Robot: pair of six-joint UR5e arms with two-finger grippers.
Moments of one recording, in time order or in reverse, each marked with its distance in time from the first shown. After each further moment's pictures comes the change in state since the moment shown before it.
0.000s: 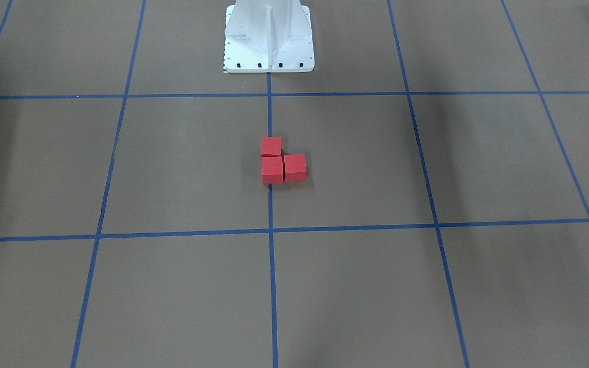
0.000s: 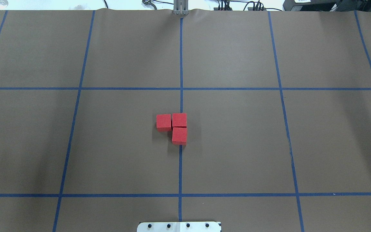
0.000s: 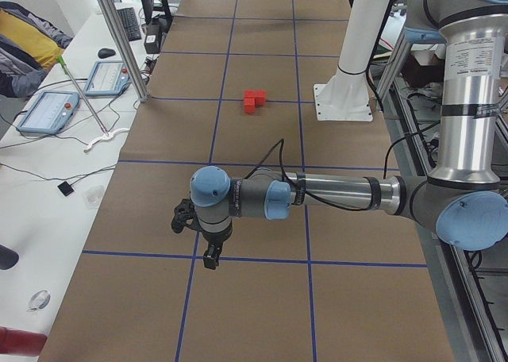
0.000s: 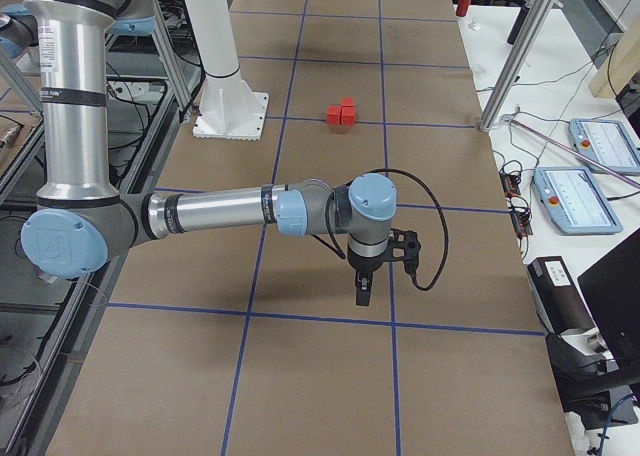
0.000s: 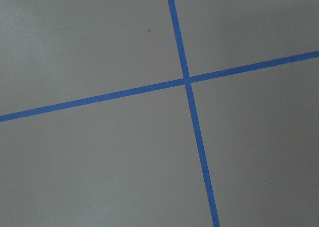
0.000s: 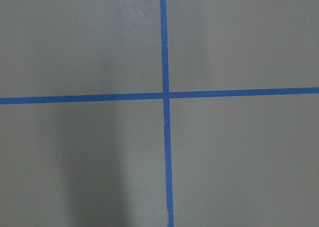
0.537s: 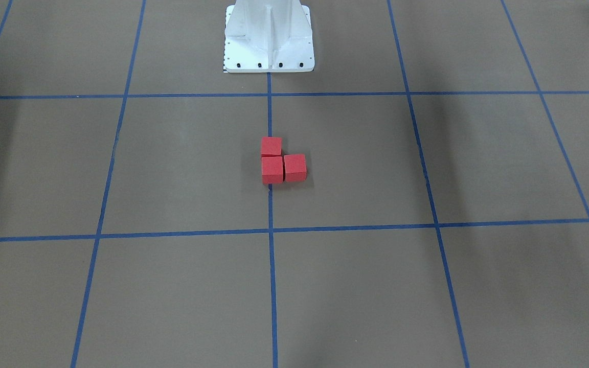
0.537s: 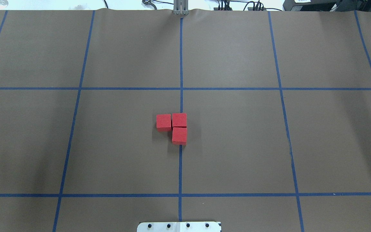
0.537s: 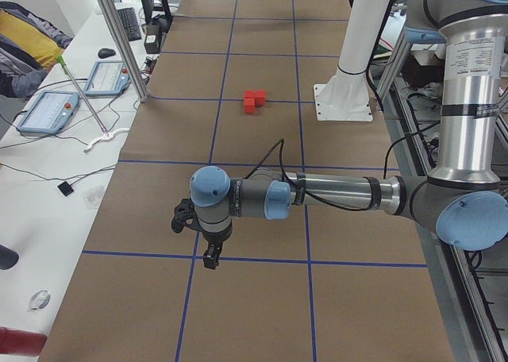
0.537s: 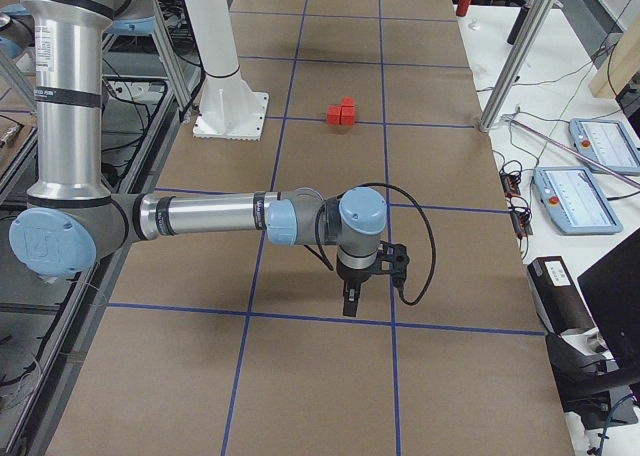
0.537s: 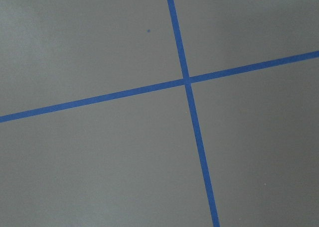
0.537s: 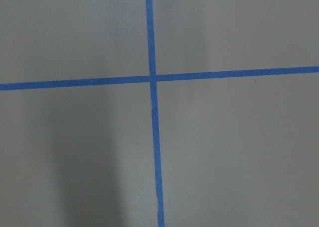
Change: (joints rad) left arm 0.000 0.000 0.000 -0.001 -0.001 0.000; right arm -0.001 -0.046 -0.007 0.004 -0.006 -0.005
